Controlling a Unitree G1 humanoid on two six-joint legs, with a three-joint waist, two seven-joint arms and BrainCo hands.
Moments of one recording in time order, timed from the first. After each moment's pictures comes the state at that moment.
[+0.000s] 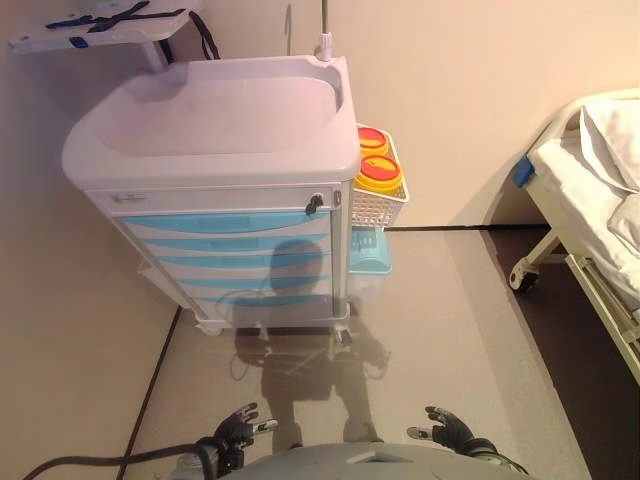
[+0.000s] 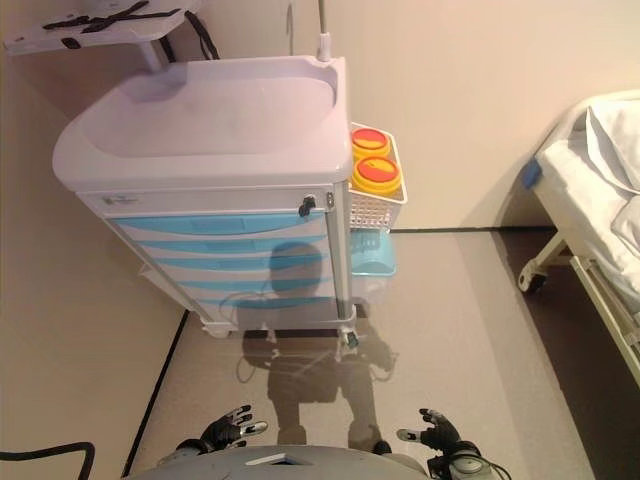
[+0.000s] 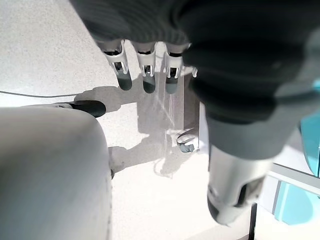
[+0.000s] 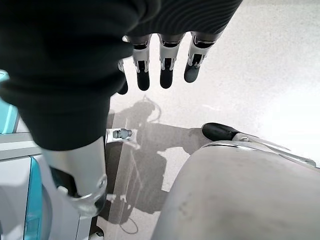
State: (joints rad) left arm 0.02 0.20 -0.20 1.23 -0.28 -0.18 -0.22; right arm 0.04 -0.25 0.19 1.22 0.06 -0.20 0.05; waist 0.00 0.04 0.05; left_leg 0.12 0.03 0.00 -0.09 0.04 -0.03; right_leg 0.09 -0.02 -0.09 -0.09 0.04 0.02
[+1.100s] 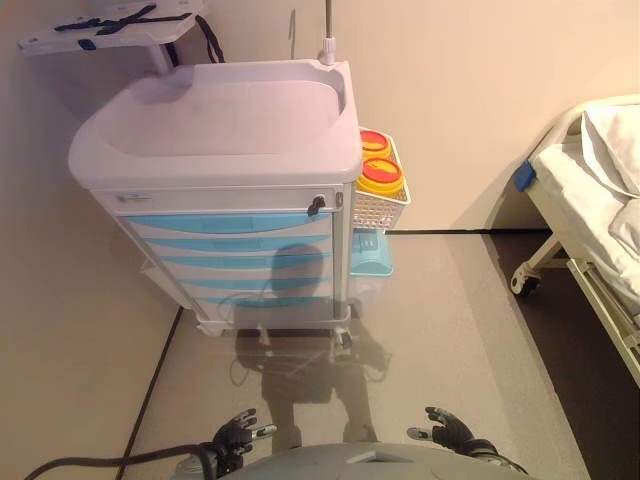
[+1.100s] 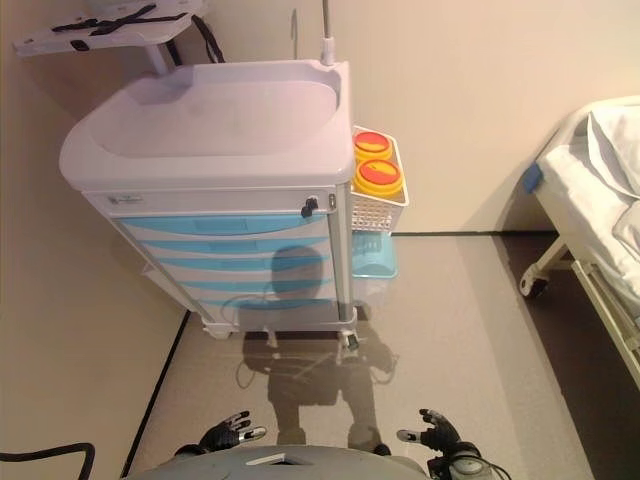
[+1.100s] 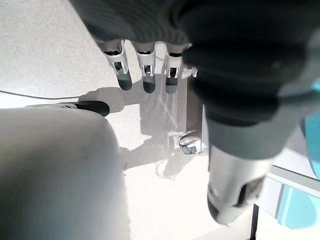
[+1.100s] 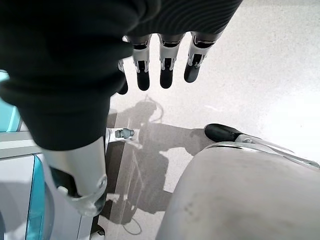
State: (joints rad) left arm 0.04 0.20 -0.20 1.24 -0.29 -0.18 -0.22; right arm 0.05 -0.25 0.19 1.22 0.06 -0.21 0.05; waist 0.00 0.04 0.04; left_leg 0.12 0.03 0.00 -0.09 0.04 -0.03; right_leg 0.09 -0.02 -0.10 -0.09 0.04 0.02
